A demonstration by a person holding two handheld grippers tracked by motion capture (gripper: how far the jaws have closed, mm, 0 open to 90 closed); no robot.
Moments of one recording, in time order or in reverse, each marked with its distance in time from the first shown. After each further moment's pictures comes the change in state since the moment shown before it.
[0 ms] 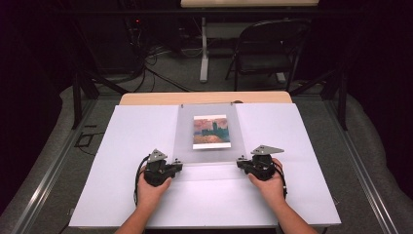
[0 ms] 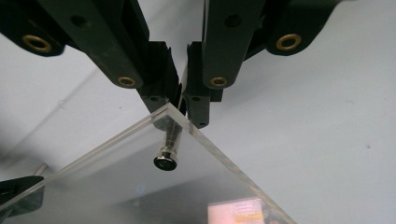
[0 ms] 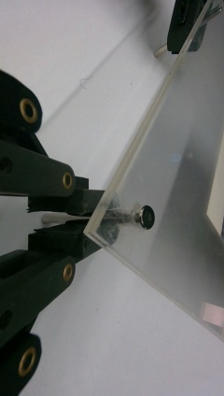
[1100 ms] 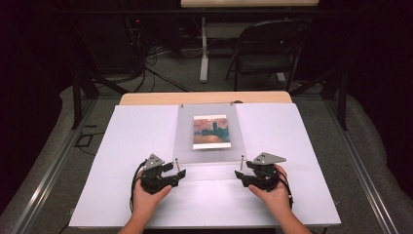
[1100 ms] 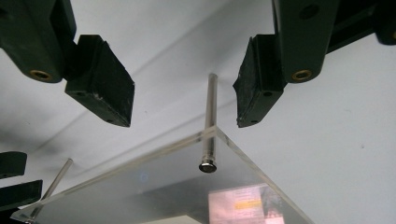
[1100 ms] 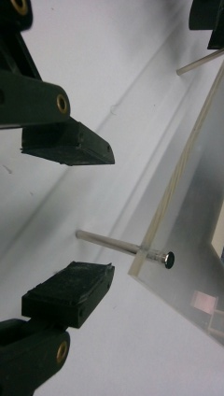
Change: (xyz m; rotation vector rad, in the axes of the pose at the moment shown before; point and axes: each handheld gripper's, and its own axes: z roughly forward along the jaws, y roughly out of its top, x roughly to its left) left arm -0.015 -0.008 -0.023 -0.056 -0.014 -0.009; right arm 0.024 -0.006 -0.028 0.008 -0.056 -0.102
